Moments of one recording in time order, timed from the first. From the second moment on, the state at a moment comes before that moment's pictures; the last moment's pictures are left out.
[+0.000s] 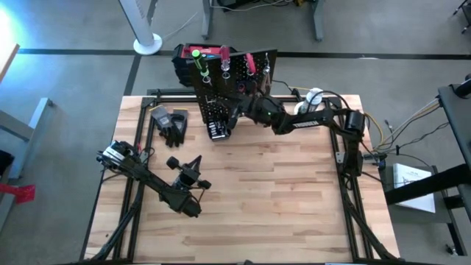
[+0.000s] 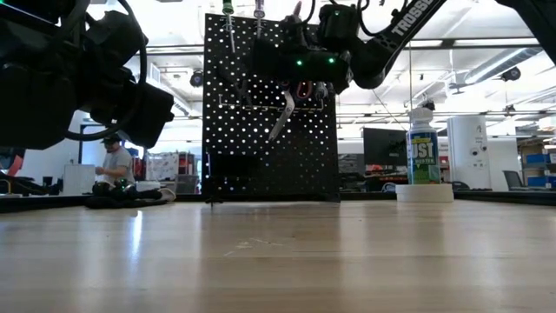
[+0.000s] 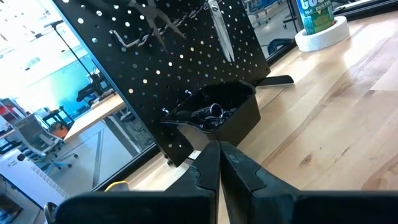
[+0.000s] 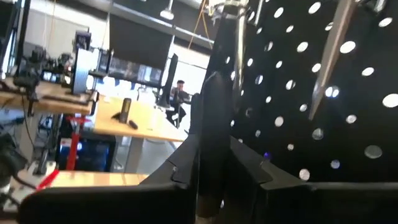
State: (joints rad) left arm -0.56 1.87 0.92 -1.21 -1.45 -1.73; right arm -0.34 1.96 1.18 1.02 0.03 -0.27
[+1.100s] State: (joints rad) left arm -0.56 1.87 0.92 -1.16 -1.45 -1.71; right arm -0.28 1.90 1.15 0.70 0.42 -0.11
